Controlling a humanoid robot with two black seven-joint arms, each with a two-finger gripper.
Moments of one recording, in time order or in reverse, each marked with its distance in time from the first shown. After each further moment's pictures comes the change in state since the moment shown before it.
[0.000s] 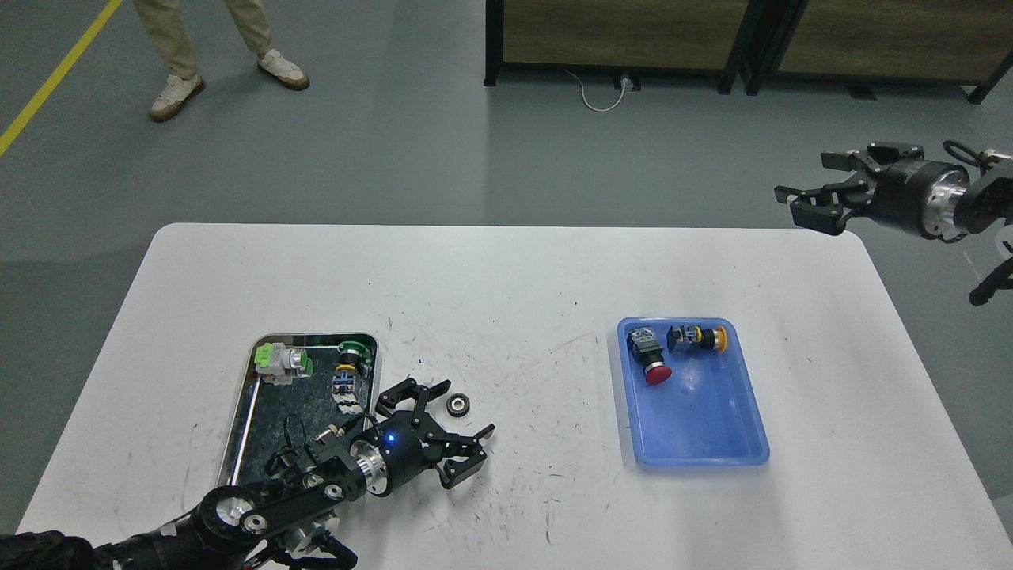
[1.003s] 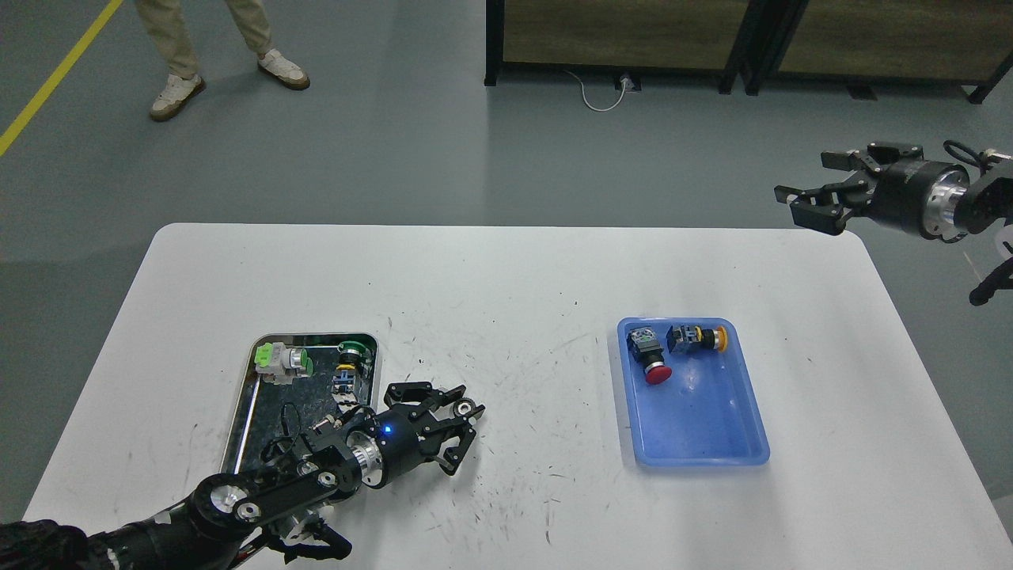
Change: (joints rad) left arm -0.026 0.010 0.001 0.001 -0.004 -0.053 0.030; right arm 0.000 0.000 0.001 0.001 0.000 0.000 0.001
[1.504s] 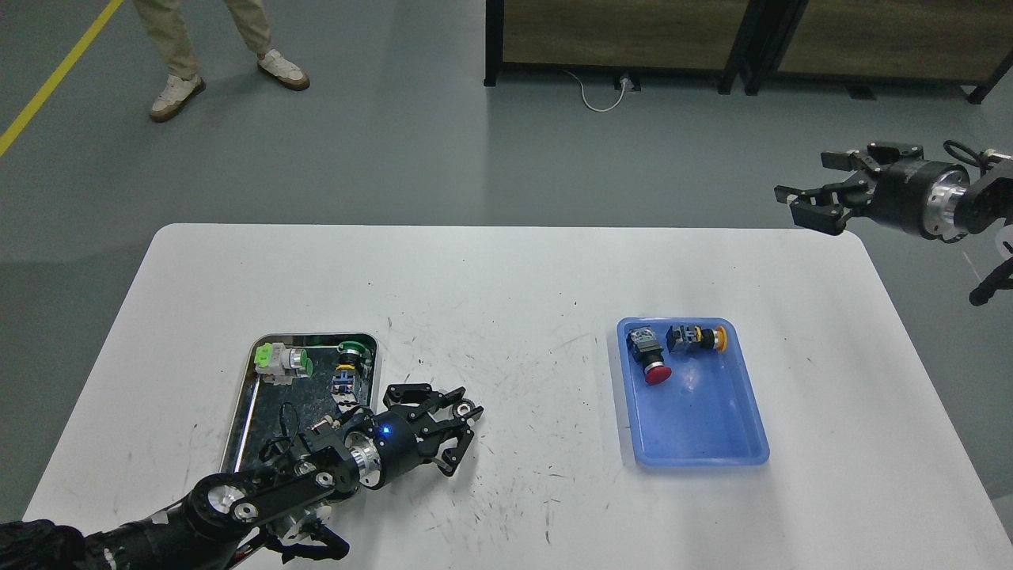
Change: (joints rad) left arm 0.001 0.009 0.004 -0.007 0.000 -0.006 0.005; right arm 0.000 0.000 0.000 0.000 0.000 0.000 0.000
